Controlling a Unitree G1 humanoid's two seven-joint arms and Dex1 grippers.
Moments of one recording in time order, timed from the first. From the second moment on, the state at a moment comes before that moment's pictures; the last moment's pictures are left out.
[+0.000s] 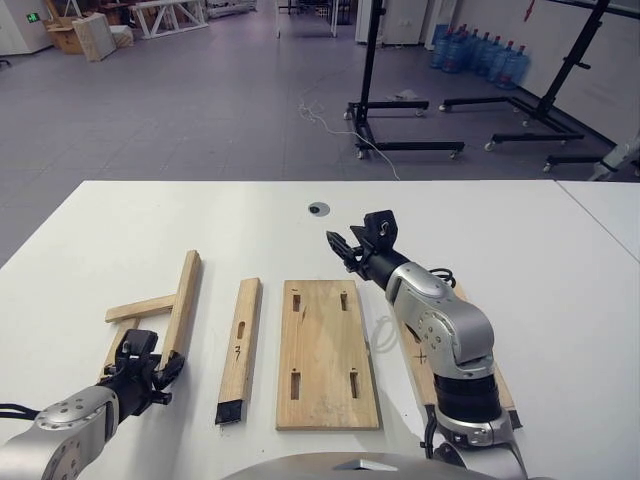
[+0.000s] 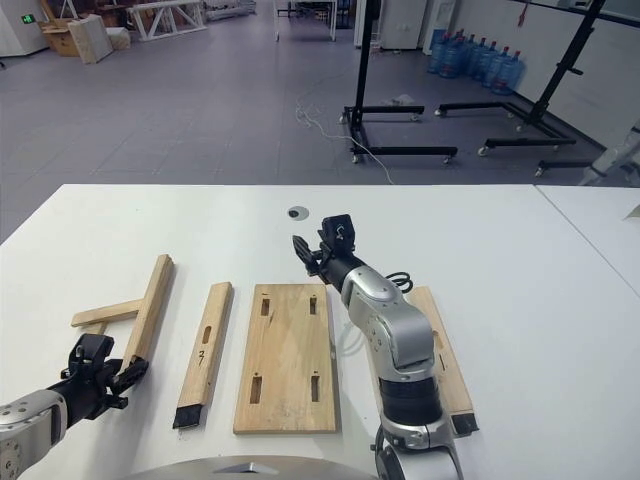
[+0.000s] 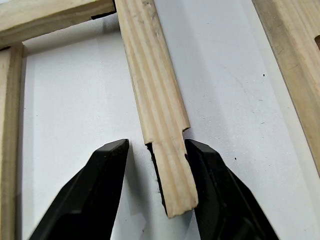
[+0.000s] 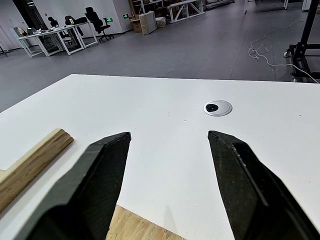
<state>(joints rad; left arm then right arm) 0.46 0.55 0.31 -0.67 -0.49 1.09 -0.23 -0.29 0.00 0.06 -0.37 0.28 0.88 0.15</state>
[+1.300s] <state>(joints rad) -0.01 0.51 0.06 -0.56 -0.15 0.21 -0.44 -0.59 0.00 -0.31 -0.09 1.10 0.85 0.47</state>
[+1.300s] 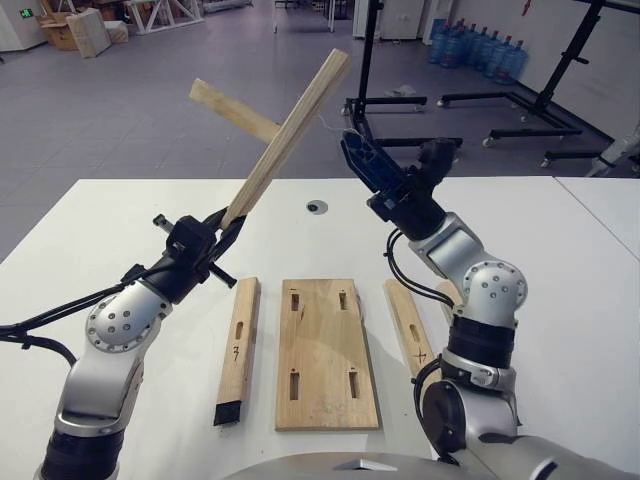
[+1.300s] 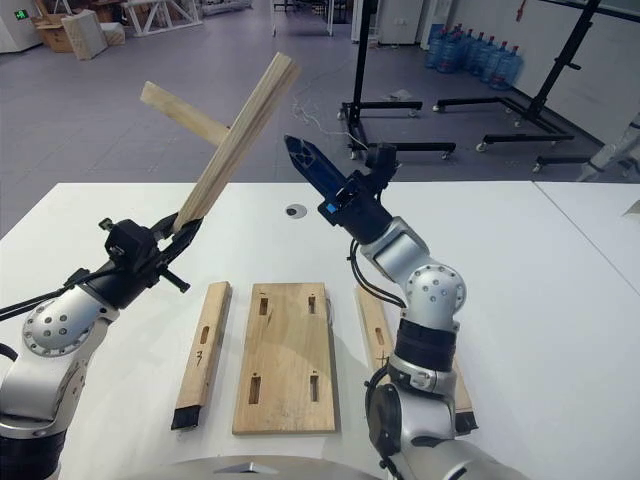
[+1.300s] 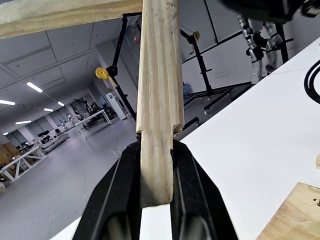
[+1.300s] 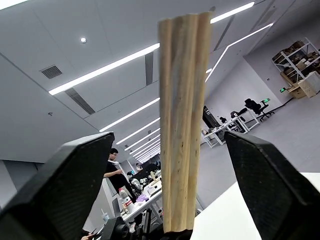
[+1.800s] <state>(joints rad) -0.01 0.50 -0.01 -0.52 -0.08 0.17 -0.47 -0.70 -0.01 -0.28 0.09 1.06 0.74 0.46</state>
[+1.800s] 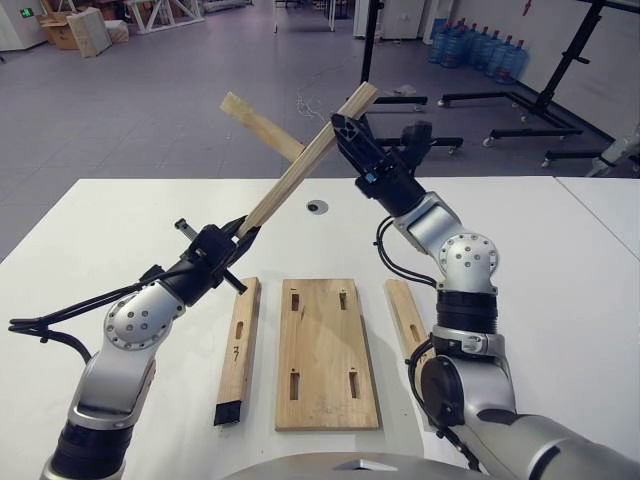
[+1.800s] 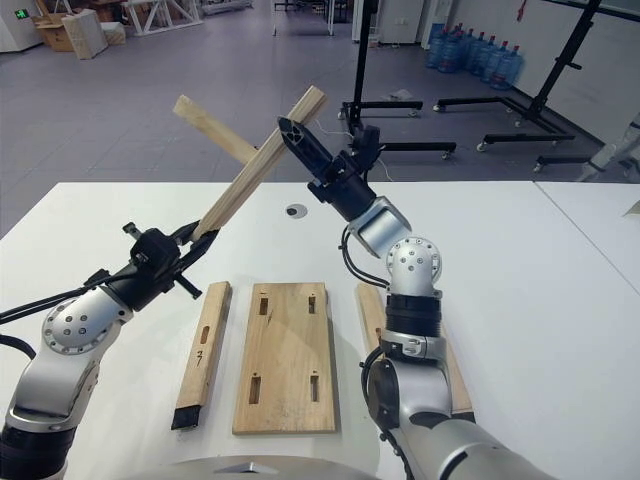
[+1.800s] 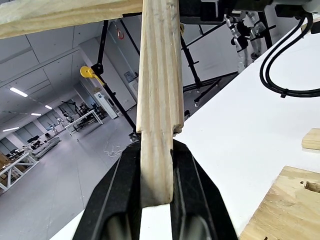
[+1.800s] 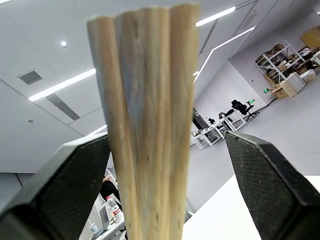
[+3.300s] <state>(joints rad) 0.30 0.18 0.20 -0.51 -0.12 0.16 -0.12 -0.82 -0.46 0.00 0.51 0.63 0.33 1.60</state>
